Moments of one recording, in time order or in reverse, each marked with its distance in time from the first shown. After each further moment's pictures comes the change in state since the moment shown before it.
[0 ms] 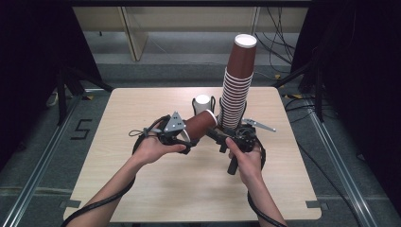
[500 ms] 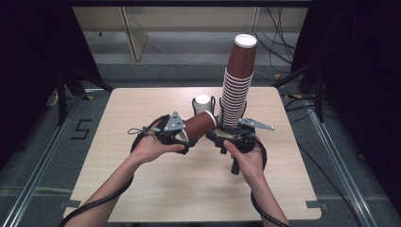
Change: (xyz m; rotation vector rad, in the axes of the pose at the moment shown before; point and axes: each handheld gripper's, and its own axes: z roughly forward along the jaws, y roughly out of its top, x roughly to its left) left arm 0.003 0.001 -0.004 0.052 -0.005 0.018; right arm 0.004 0.002 -0.002 0.029 -0.040 -0.169
